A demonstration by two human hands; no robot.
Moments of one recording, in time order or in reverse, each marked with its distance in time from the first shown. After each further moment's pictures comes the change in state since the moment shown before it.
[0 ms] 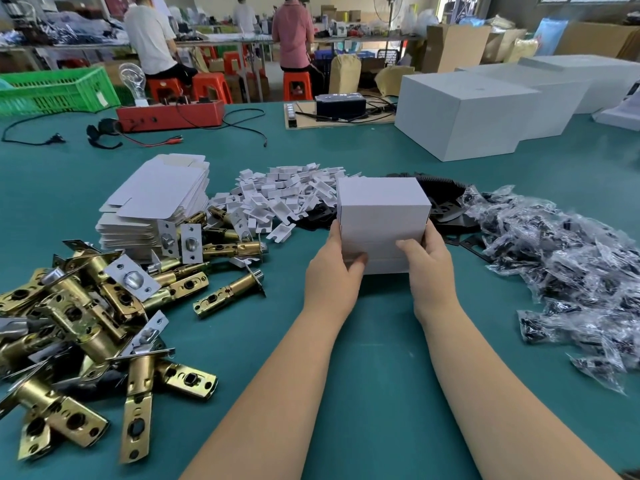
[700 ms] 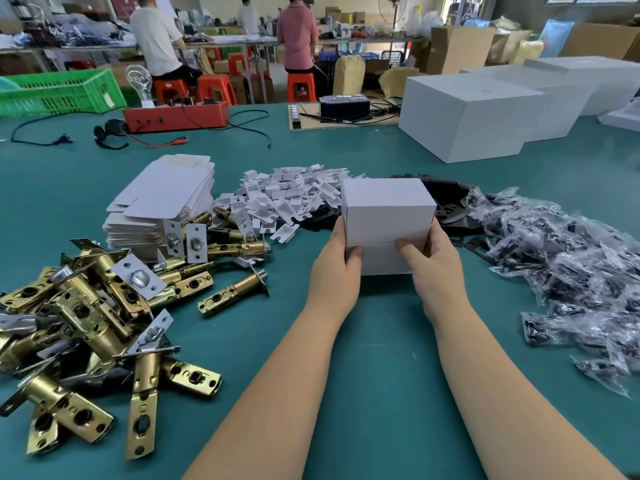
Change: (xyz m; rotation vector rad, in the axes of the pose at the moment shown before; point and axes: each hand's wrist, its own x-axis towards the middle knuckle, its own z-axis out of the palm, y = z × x) left_hand 0.000 0.000 -0.003 -0.144 -0.018 0.028; right_hand 0.006 0.002 -0.006 -0.079 -0.038 -0.077
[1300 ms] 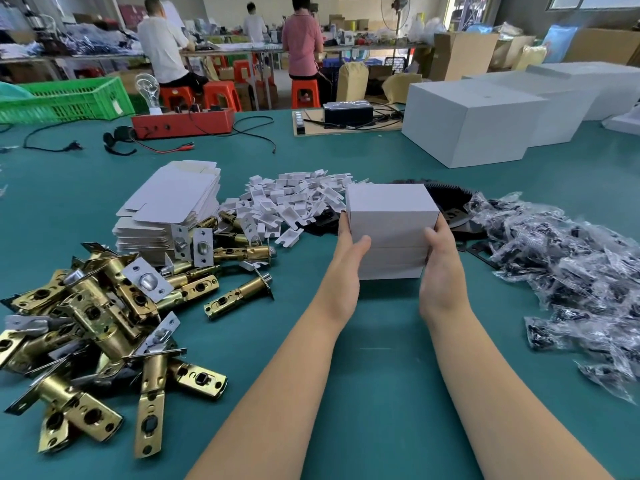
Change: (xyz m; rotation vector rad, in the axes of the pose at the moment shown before) left_hand -0.010 0.023 -0.008 -0.502 -0.215 -0.092; right_hand -0.008 -0.018 0.007 0.368 -0.072 -0.027
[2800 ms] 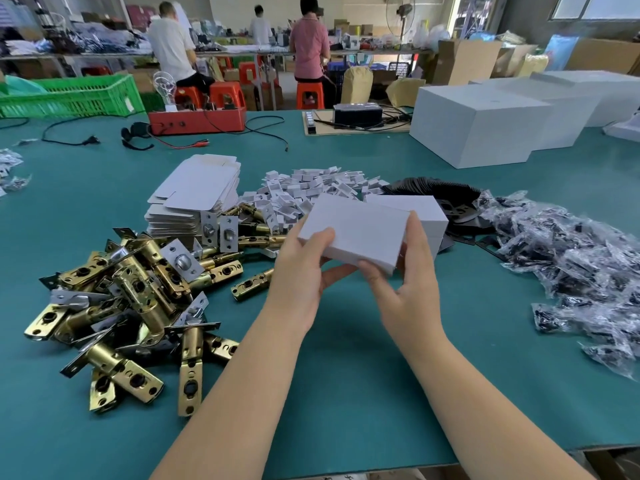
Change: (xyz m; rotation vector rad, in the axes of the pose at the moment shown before) left_hand -0.041 0.025 -0.057 -0.388 0.246 0.005; right_hand -0.079 -0.007 0.055 -0.529 -0.033 -0.301
